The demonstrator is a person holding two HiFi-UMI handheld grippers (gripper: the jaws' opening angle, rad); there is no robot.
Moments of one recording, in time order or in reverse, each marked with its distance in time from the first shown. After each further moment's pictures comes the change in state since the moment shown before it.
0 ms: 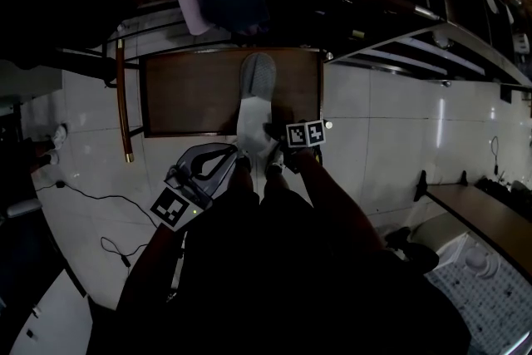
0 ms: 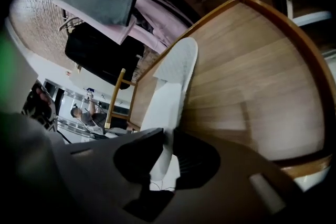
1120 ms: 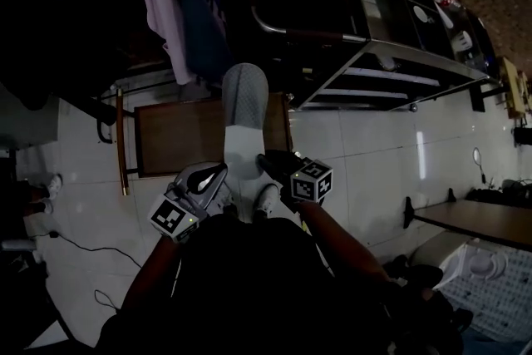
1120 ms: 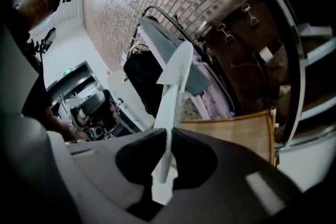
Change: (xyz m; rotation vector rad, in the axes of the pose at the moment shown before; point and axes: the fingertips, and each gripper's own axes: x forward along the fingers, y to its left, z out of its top) left arm 0.002 -0.039 0.049 0.083 -0.124 -0.017; right arm -0.183 0.170 0.057 -0.443 -0.426 0.107
